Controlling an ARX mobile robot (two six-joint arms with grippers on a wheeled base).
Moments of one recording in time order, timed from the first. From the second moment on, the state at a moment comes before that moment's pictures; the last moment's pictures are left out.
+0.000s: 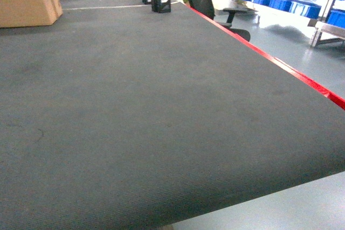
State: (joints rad) left arm 0.00 0.01 0.01 -0.01 0.00 0.00; right arm 0.00 0.00 0.01 -0.01 0.00 -0.01
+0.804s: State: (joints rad) left arm 0.00 0.01 0.01 -0.01 0.00 0.00; right arm 0.00 0.00 0.01 -0.01 0.00 -0.01
